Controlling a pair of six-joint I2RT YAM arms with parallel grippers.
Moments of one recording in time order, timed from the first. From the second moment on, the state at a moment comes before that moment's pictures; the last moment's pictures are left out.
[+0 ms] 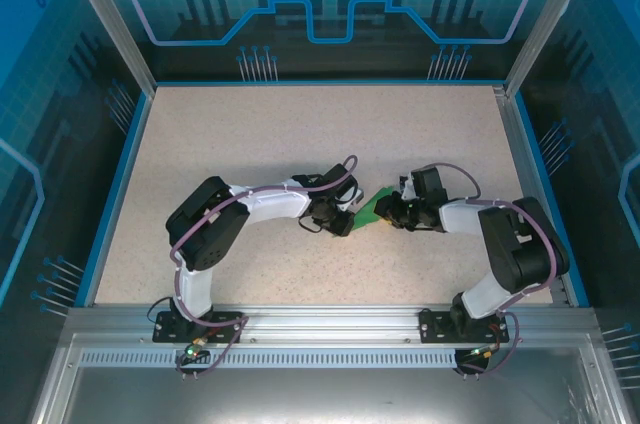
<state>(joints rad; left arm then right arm) -0.79 1.94 1.21 -0.46 0.21 -0.30 0.26 1.57 0.56 0.06 -0.52 0.78</state>
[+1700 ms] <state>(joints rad) -0.79 1.94 1.15 -0.32 0.21 -0.30 0.44 1.55 0.56 0.11 -0.30 0.91</state>
